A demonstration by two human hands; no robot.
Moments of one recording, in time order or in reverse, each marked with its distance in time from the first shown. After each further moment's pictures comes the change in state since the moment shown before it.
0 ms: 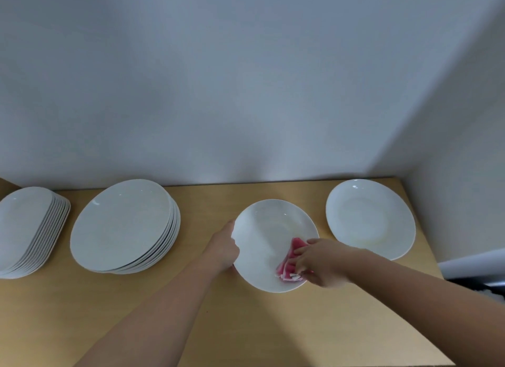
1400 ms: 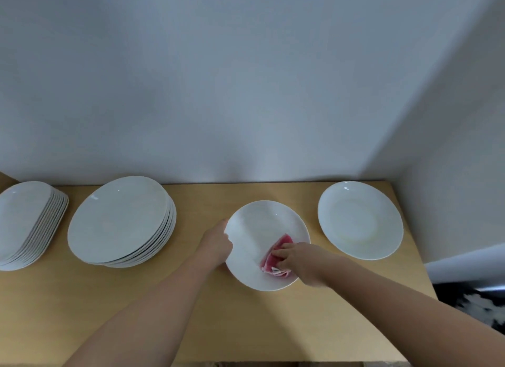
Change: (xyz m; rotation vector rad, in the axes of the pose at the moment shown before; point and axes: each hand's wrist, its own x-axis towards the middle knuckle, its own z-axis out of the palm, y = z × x) left_hand -0.005 0.005 0.001 0.121 0.116 0.003; right_hand 0.012 -0.021 0.001 -0.010 0.040 0.030
